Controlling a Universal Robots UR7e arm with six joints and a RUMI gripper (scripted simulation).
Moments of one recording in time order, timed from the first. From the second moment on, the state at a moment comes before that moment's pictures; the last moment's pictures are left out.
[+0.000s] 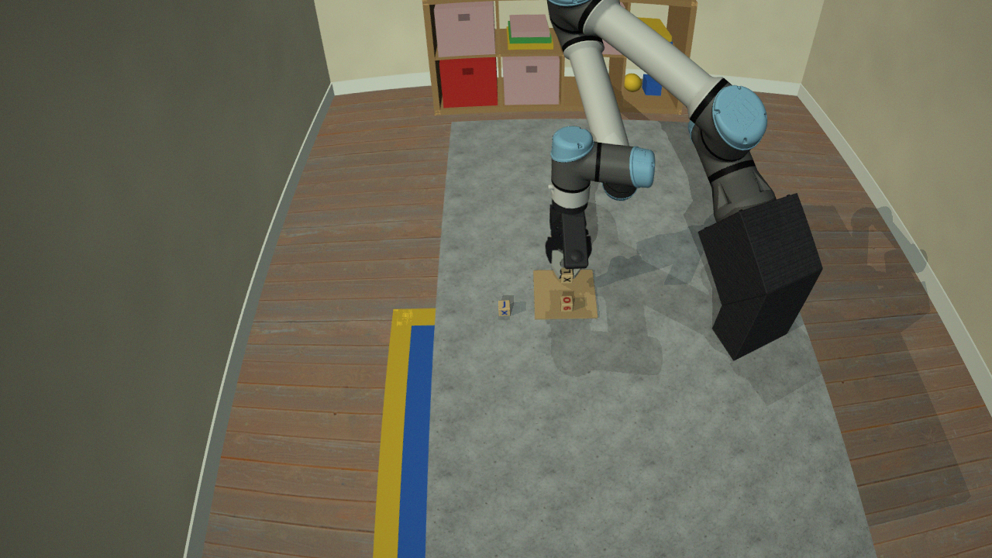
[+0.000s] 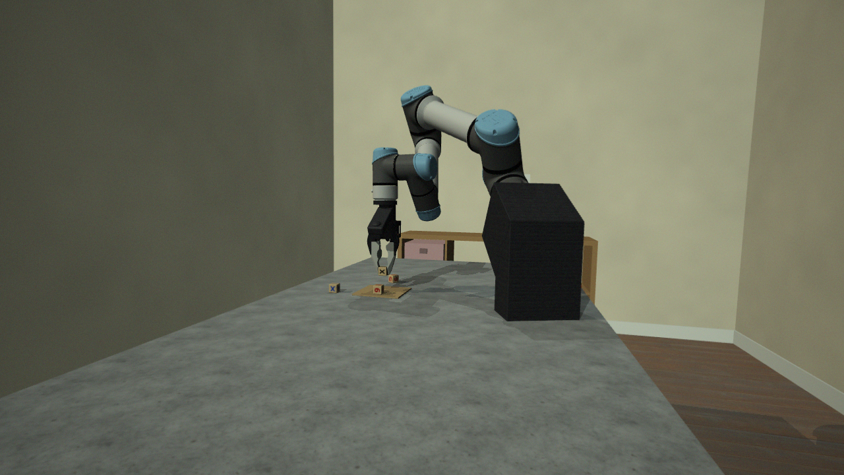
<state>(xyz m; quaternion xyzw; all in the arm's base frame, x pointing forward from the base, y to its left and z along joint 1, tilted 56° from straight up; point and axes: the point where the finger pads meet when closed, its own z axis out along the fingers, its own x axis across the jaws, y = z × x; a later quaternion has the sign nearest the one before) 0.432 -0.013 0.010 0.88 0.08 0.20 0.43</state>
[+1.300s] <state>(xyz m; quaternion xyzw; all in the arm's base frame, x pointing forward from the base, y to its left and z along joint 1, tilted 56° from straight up) 0.451 -0.043 -0.014 0.88 0.08 0.20 0.43</state>
